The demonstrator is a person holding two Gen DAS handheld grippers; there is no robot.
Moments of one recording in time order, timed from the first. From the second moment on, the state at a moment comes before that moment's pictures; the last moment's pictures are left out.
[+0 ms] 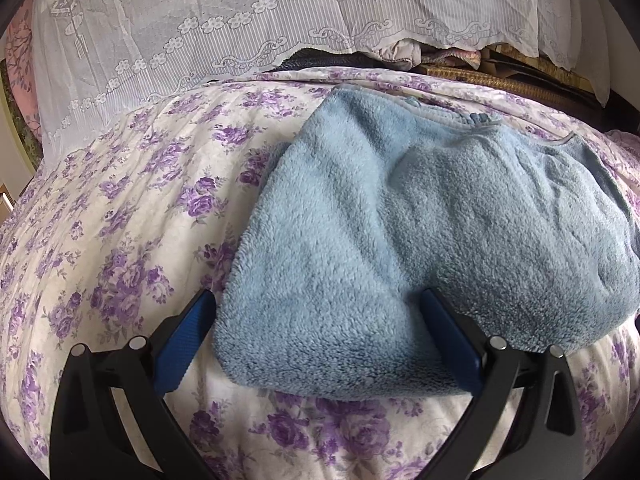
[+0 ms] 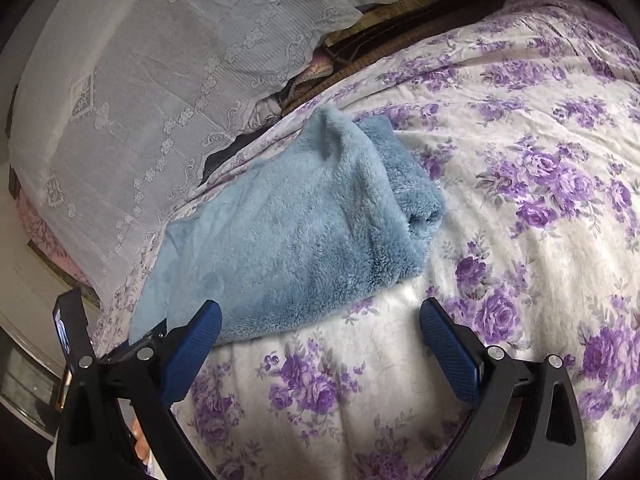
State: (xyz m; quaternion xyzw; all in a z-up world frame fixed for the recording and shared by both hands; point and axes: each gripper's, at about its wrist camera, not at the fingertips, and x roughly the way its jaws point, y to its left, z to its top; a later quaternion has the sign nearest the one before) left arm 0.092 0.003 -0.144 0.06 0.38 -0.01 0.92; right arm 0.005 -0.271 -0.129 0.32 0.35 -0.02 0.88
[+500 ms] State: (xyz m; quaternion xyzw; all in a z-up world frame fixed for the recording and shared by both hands) left arm 0.092 0.002 -0.144 0.06 0.39 -0.01 0.92; right arm 0.078 -0.297 -0.146 0.48 0.30 -0.03 0.82
